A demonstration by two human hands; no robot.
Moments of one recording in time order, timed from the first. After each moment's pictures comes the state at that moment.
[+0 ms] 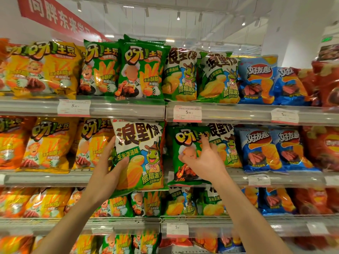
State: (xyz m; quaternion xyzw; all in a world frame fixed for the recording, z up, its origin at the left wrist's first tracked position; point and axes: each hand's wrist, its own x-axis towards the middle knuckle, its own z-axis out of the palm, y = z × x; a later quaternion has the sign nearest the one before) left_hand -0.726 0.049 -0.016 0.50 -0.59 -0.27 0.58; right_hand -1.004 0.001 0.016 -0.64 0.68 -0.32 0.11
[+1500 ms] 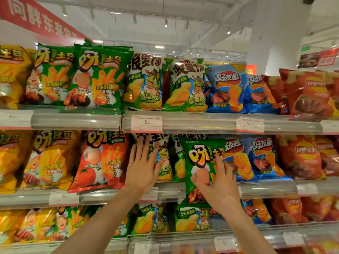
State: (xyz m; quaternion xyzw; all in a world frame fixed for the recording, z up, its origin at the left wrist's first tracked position) left_hand -0.906 -0.092 -0.044 0.55 -0.74 0.23 0.29; right_hand -1.144 0.010 -0.021 -0.60 0.71 -0.36 0.07
